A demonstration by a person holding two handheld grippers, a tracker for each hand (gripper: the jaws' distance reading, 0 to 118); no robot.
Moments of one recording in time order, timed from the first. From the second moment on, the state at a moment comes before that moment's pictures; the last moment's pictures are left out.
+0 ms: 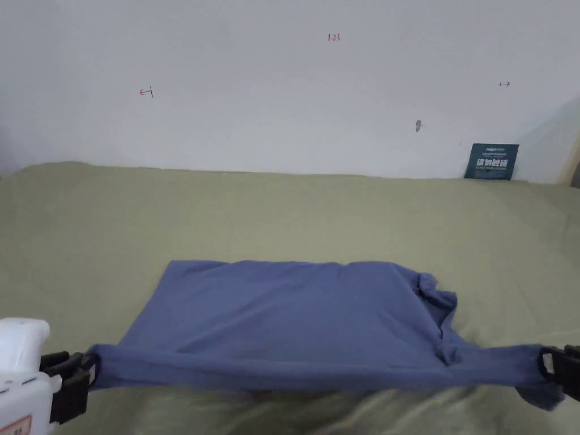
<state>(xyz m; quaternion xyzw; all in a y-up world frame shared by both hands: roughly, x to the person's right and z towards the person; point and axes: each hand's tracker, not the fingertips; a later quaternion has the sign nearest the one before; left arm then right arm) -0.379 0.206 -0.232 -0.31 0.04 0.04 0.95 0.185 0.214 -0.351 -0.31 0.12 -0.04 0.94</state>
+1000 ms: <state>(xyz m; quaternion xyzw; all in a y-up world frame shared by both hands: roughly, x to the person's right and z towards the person) -0.394 0.125 -0.145 -0.46 0.06 0.13 0.88 0.212 0.147 -0.297 -0.46 0.09 0.01 0.88</state>
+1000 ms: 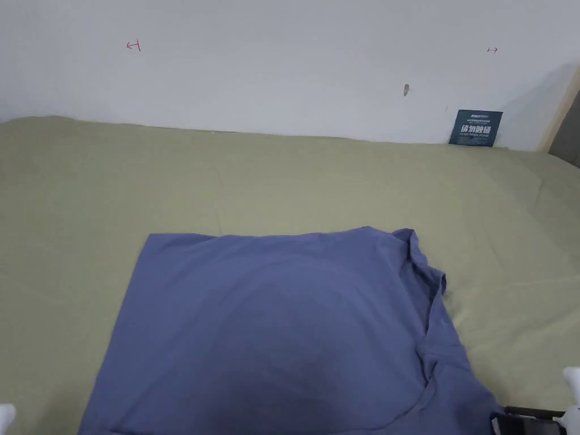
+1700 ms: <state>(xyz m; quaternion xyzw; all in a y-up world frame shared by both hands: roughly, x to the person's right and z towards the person) -0.378 0.115 -0.143 -0.43 0.06 0.15 0.89 0.183 0.164 -0.274 -0.48 0.15 0.01 0.87</state>
